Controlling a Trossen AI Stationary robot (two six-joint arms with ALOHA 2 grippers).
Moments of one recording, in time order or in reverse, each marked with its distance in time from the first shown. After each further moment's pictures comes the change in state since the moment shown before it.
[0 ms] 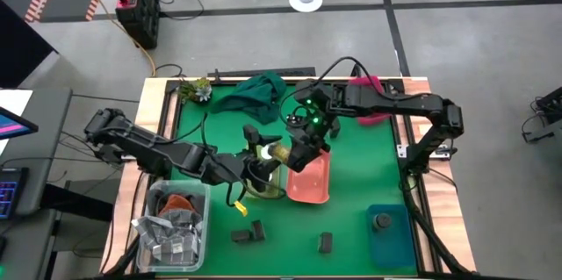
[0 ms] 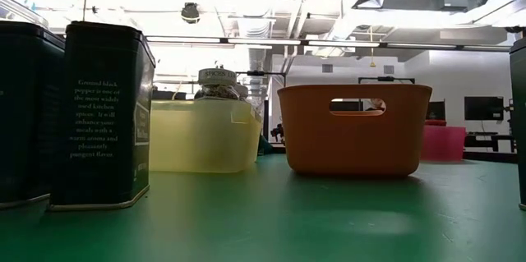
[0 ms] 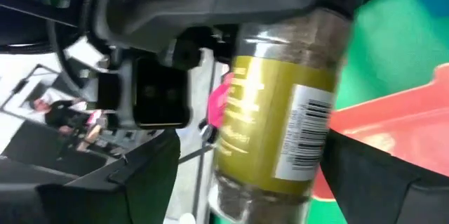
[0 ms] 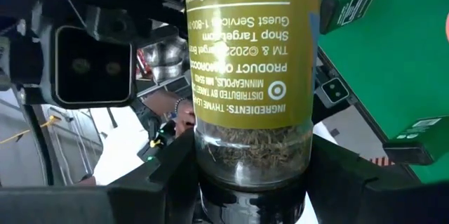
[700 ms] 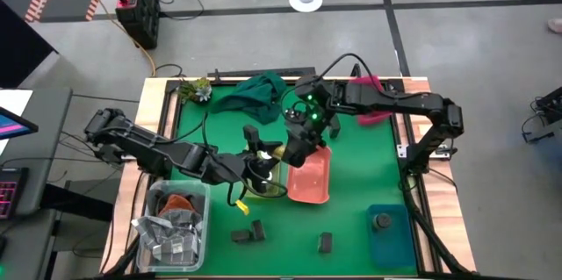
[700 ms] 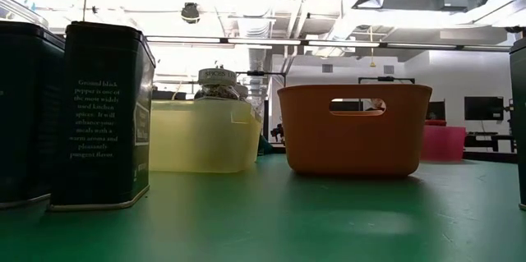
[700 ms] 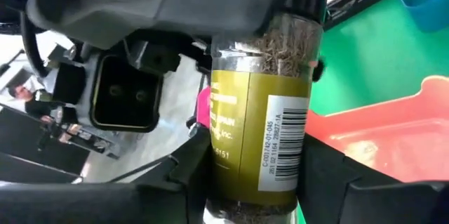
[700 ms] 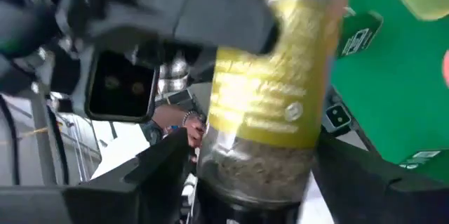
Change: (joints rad) left arm 0.003 0.000 -0.001 -0.010 0.023 -0.085; right arm -0.026 -0.001 0.000 0.058 0.043 -0.022
